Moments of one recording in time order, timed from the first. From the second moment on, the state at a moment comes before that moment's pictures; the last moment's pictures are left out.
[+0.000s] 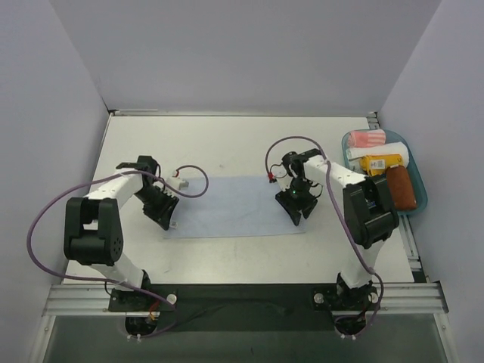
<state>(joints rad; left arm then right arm) -0.06 1.64 0.98 -0.96 0.28 0.57 0.44 1.87 1.21 -1.04 -0.07 -0.29</state>
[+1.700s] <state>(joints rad) 0.05 2.07 1.56 -0.79 0.35 0.40 0.17 2.37 1.98 -1.05 -0.24 -0.20</state>
